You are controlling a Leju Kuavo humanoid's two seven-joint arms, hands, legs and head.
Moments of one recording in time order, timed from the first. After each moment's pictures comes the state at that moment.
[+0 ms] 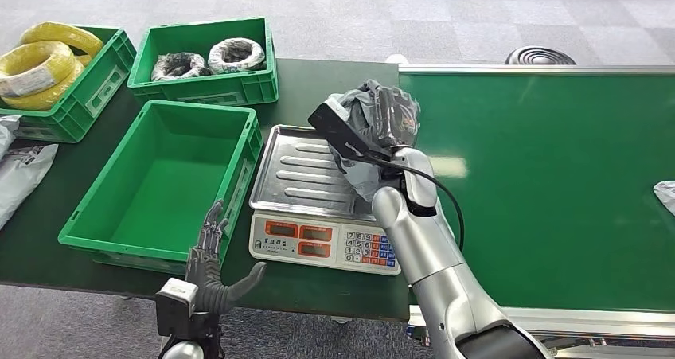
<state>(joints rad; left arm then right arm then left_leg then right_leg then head) 0.01 -0.13 -0.29 -1.41 0.00 0.28 -0.66 -0.73 0.28 0.27 -0.81 1.20 -0.40 -0.02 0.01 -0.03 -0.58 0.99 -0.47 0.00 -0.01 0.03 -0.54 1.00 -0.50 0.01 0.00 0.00</state>
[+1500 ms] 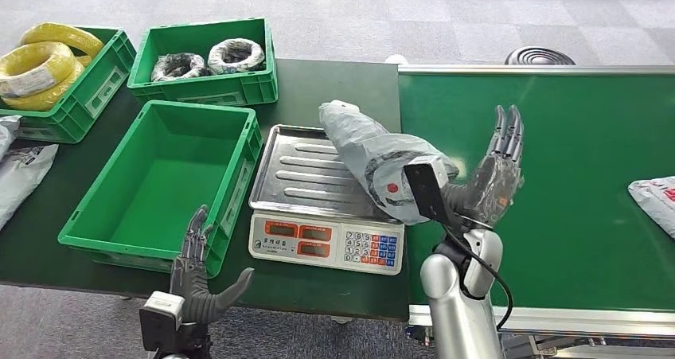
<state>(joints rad) 0.09 -0.14 -0.24 -1.51 -0.05 0.29 -0.67 -0.28 0.26 0.07 -1.34 1.27 -0.69 -0.06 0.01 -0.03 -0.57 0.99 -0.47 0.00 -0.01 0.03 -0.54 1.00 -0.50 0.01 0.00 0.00</state>
